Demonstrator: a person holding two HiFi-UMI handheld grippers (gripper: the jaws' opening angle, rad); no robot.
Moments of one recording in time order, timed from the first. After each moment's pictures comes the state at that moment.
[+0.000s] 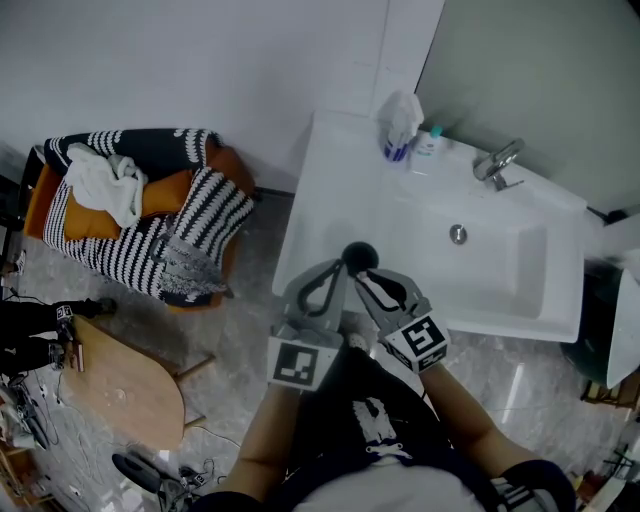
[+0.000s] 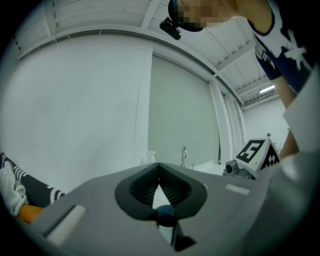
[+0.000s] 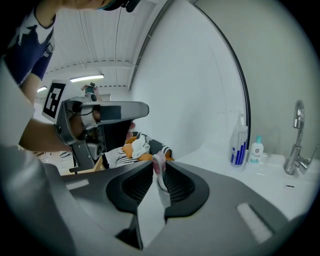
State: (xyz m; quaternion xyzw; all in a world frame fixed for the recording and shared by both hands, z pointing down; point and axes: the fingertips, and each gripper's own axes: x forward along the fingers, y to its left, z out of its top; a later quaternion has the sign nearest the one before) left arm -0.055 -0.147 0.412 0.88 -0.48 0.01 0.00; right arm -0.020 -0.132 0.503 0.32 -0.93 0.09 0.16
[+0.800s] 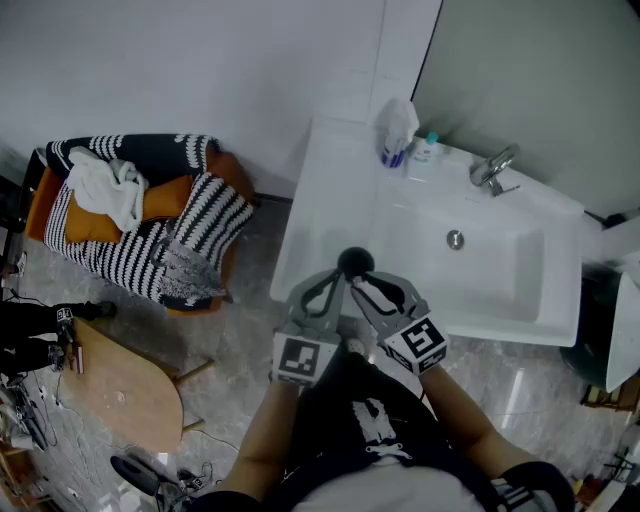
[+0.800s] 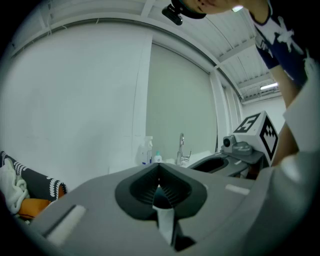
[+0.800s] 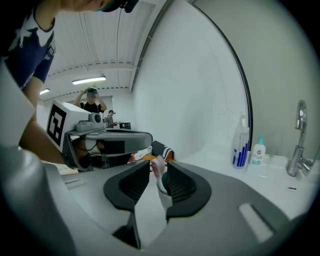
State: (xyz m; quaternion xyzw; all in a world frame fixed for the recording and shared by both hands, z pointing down) left arm -0.045 -0.150 0.458 0.88 -0.47 0.05 0.03; right arm -0.017 -0.133 0.497 0.31 -0.93 0.10 0.15
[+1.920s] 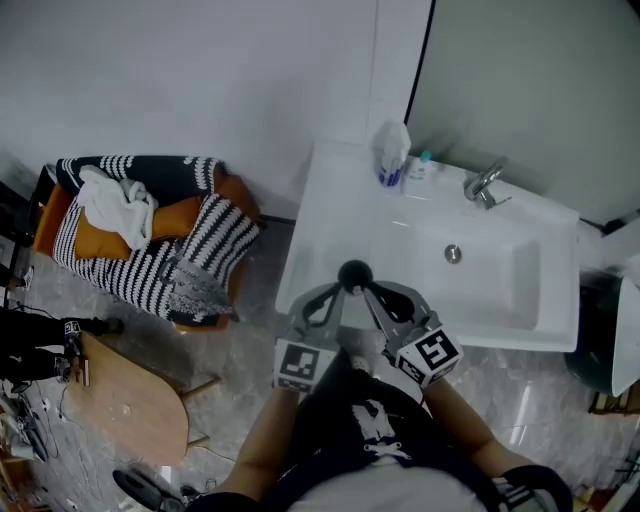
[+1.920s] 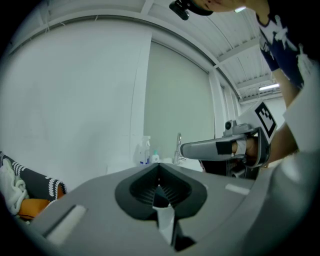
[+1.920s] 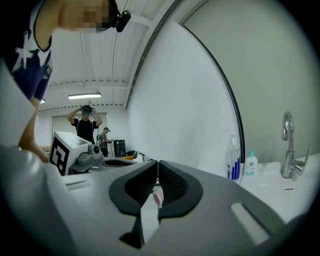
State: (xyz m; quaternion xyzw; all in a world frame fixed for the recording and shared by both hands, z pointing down) left arm -0.043 -0.139 0.454 0.89 -0.45 0.07 0.03; right arm 0.001 -0.131 0.434 0.35 -0.93 0.09 0.04
